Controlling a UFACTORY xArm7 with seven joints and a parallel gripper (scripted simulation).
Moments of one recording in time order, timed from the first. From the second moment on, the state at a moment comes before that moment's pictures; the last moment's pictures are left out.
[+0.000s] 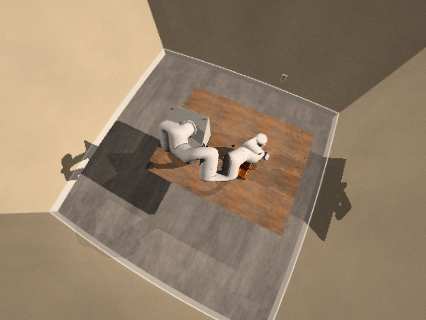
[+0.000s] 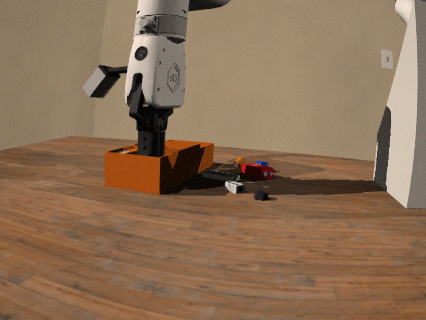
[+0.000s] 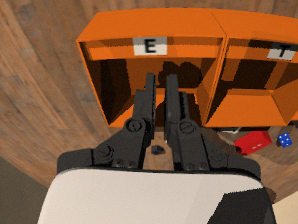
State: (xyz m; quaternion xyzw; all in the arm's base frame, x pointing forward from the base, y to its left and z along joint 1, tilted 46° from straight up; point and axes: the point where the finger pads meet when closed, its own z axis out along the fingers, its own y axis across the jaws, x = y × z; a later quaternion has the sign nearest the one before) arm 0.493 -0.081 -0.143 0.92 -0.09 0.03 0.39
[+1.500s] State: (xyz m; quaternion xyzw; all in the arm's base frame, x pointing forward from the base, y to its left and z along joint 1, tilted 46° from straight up) arm 0.493 -0.094 -0.156 0.92 -0.09 0.03 0.39
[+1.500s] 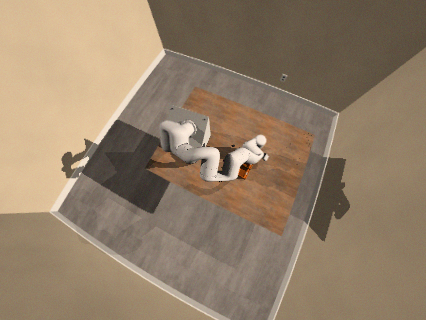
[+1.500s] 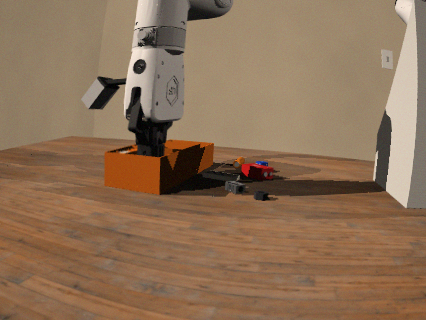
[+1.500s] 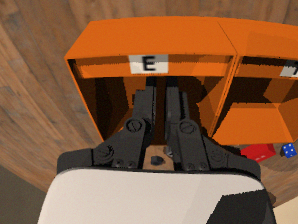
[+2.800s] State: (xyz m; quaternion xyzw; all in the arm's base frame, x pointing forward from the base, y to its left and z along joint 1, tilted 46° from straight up) arm 0.493 -0.063 -0.127 0.92 -0.09 0.03 0.39
